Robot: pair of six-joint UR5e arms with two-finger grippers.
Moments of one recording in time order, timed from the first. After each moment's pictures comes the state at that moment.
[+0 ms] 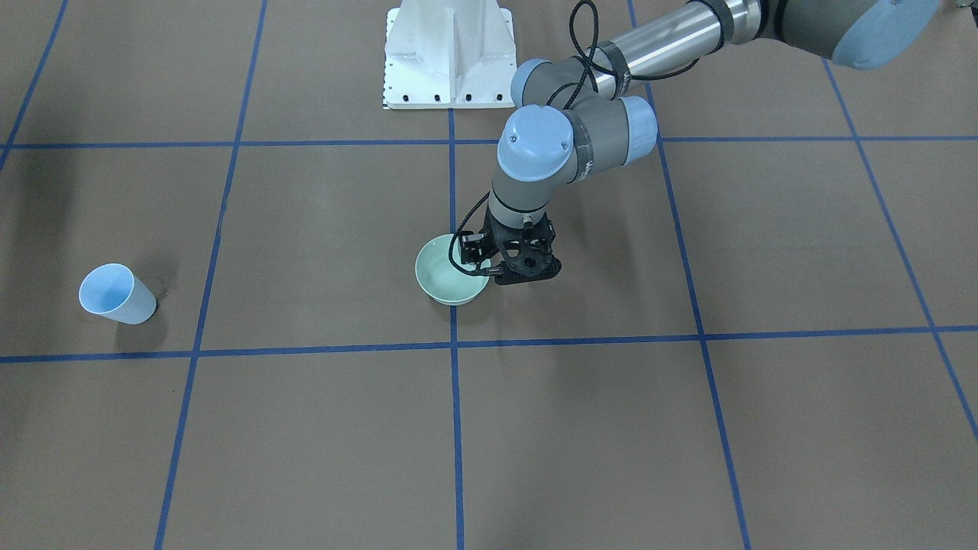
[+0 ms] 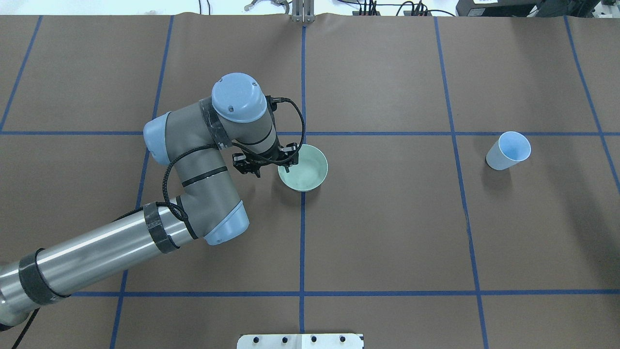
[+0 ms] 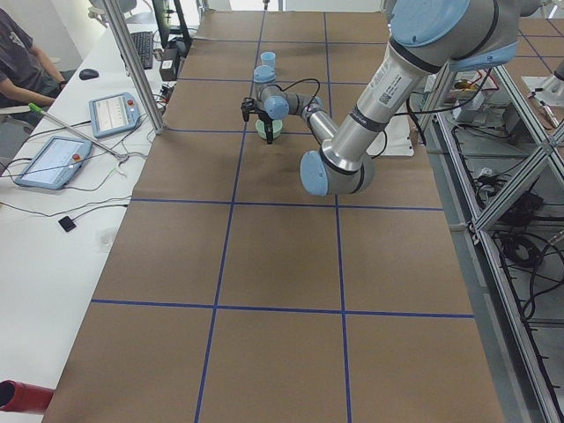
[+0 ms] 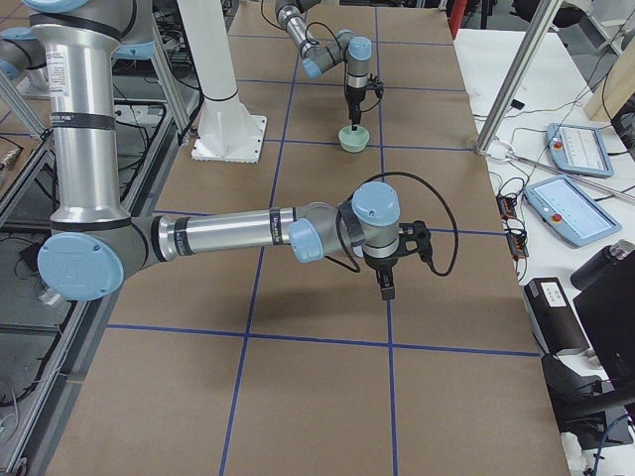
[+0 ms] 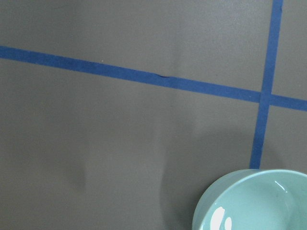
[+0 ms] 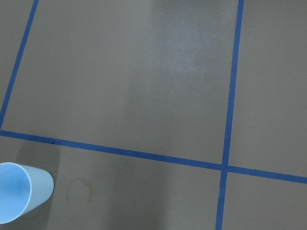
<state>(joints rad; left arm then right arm) -0.58 -2.37 -1.39 -1.75 -2.00 -1.33 1.50 -1.55 1.70 -1.36 2.37 0.16</state>
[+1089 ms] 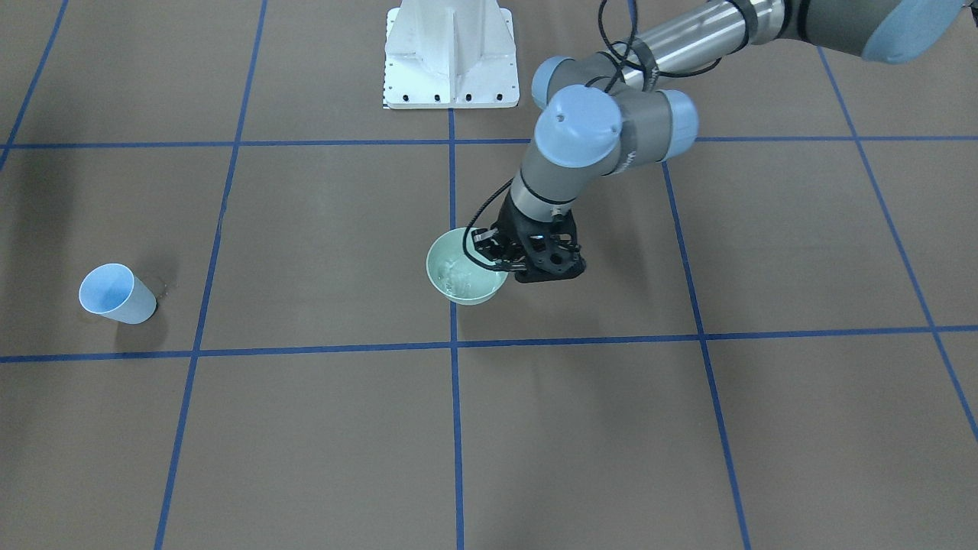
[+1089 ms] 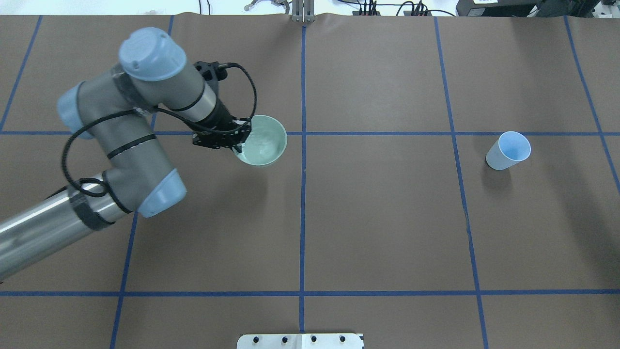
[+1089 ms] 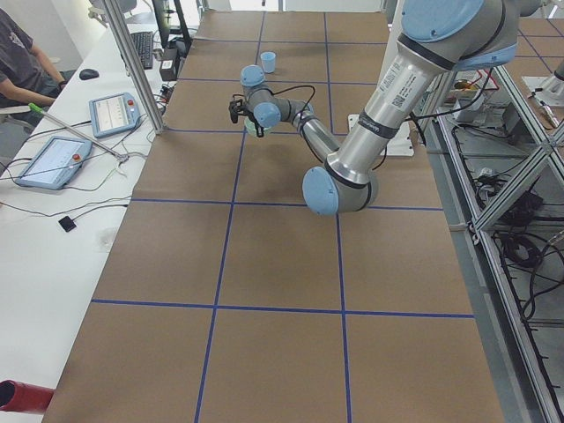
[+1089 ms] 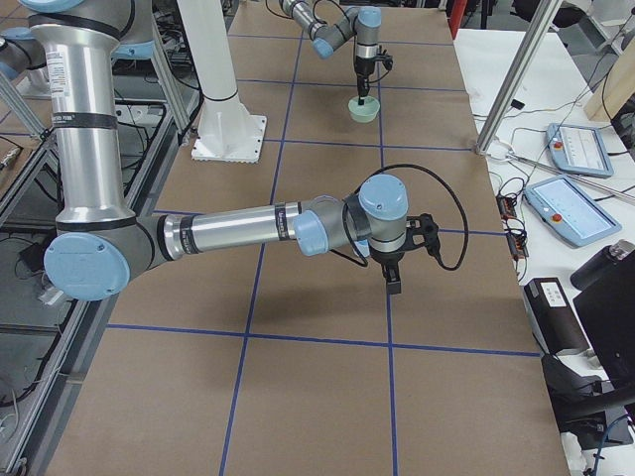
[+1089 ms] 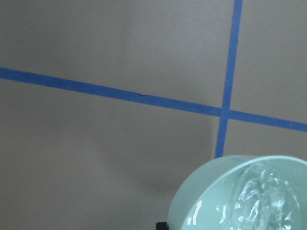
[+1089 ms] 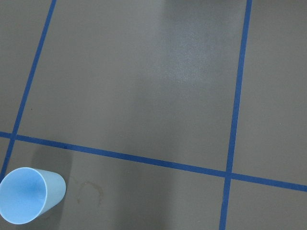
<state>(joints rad) -0.75 -2.14 -1.62 -1.82 -2.18 -1.22 1.51 -1.53 1.71 -1.38 2.40 0.16</state>
